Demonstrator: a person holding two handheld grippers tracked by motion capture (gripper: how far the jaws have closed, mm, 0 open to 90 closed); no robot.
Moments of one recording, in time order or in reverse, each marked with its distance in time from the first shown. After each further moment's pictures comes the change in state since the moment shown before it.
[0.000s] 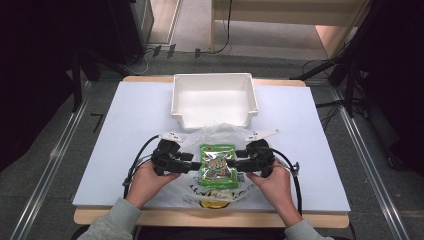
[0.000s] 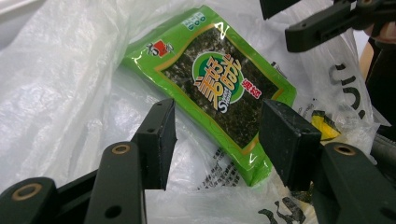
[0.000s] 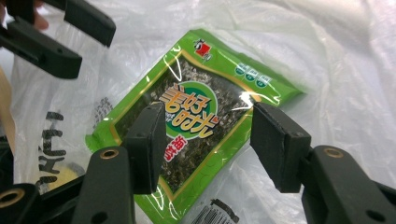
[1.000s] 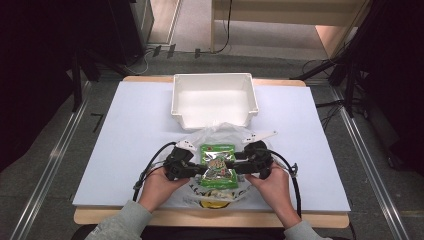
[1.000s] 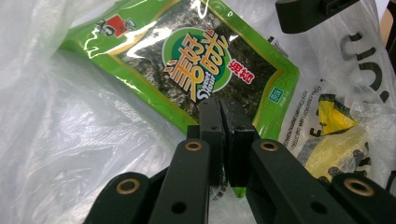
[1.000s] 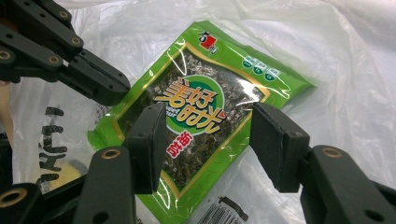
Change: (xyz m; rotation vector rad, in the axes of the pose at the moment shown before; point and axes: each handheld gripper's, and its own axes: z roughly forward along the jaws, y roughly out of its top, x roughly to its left) left arm -0.019 -0.003 0.033 0.080 0.015 0.065; right arm 0.005 -0.002 0.004 0.021 -0.003 0.004
